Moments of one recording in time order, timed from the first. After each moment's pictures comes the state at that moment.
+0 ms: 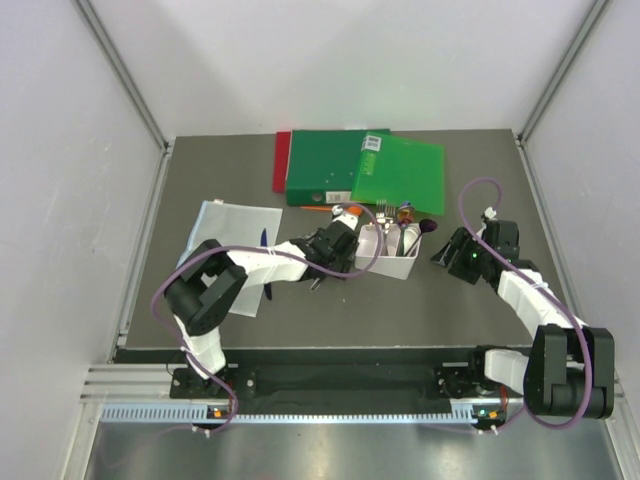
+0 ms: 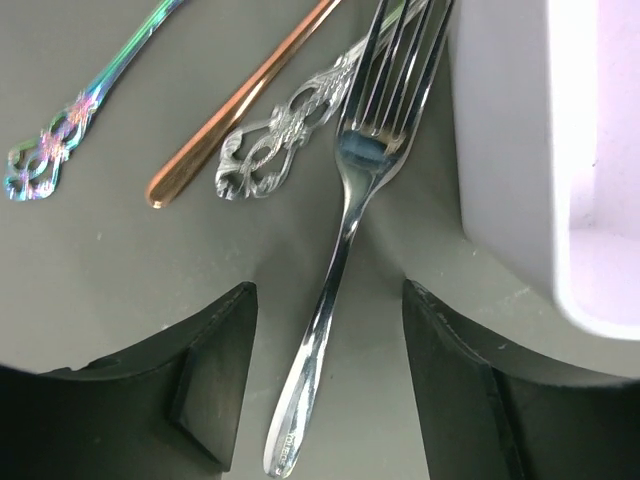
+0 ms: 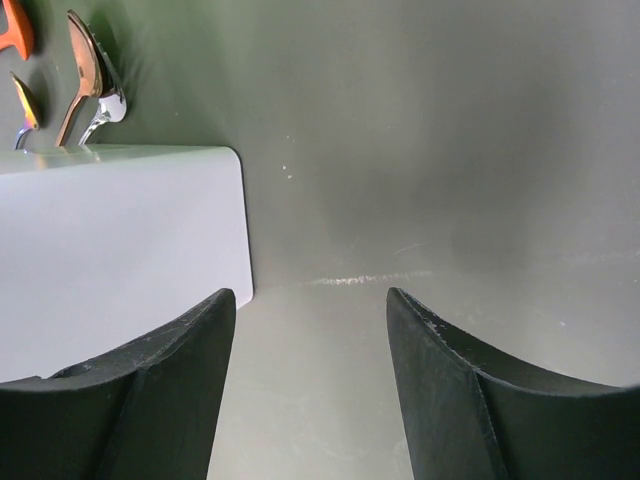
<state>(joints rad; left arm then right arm) -0.85 1.80 1.04 -0.17 -0.30 -0.33 -0.06 1.16 0.54 -0.25 -0.32 0.52</state>
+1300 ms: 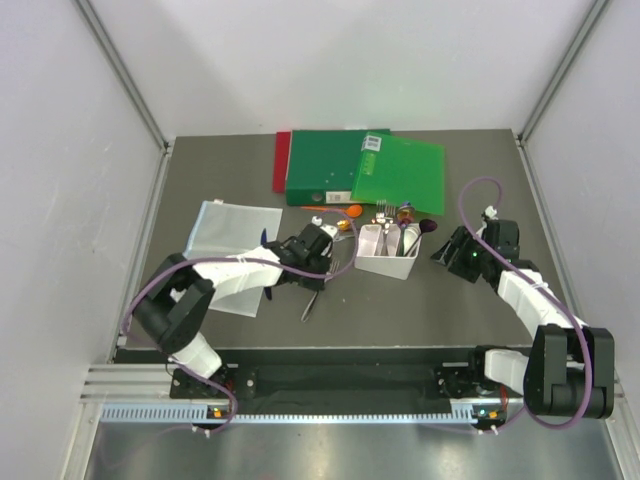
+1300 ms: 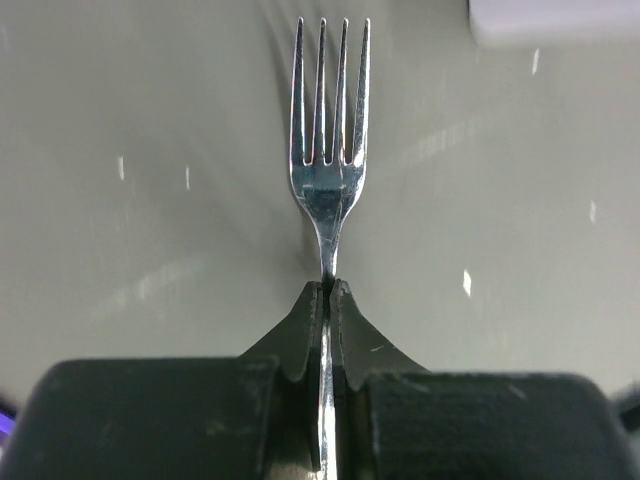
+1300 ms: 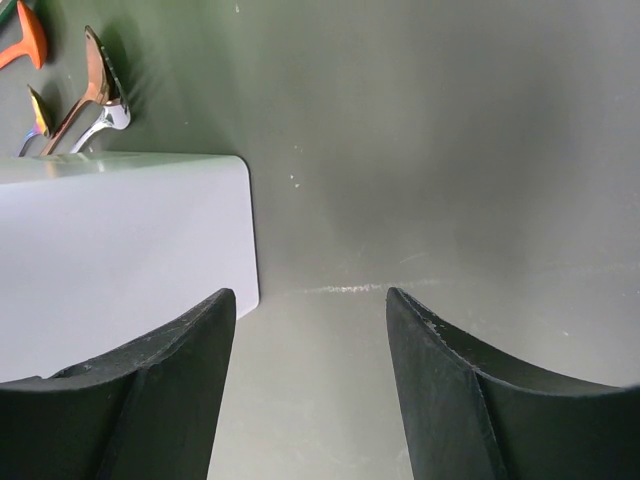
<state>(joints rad) -0.77 1.64 0.92 -0.30 -0.01 -0.39 -0.06 1.16 0.54 -0.23 -0.32 0.52</state>
